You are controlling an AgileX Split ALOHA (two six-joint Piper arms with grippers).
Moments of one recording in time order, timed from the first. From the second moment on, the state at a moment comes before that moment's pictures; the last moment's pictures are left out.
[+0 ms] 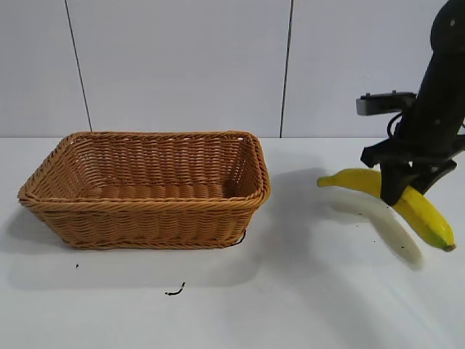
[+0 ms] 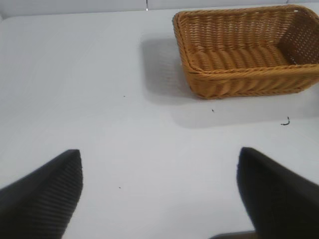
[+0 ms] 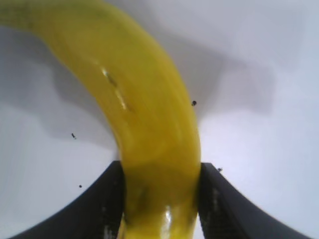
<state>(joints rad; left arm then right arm) -0.04 -0.01 -0.50 -0.02 1.07 0.03 0.03 2.02 -1.64 0.06 1.08 -0.24</state>
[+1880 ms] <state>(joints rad) -0.04 -0.01 -0.50 -0.02 1.07 0.03 0.64 2.38 -2.06 0.02 0.73 -0.65</state>
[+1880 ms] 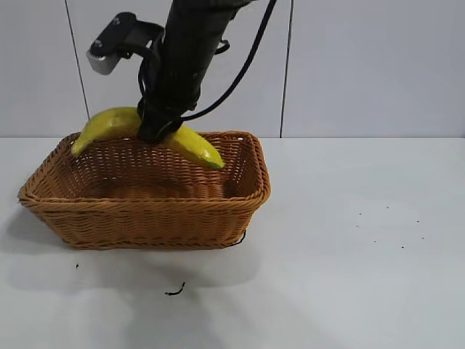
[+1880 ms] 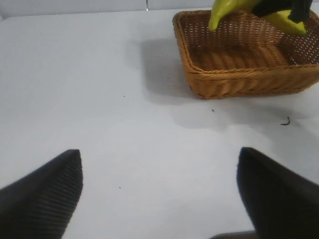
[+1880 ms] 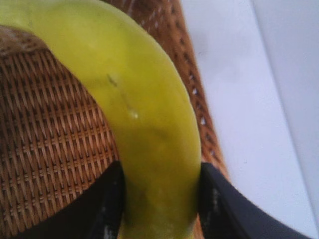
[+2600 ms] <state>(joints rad) -0.04 -0.01 -0.50 -0.02 1.07 0.03 0.64 2.34 -2.09 0.00 0.82 -0.44</state>
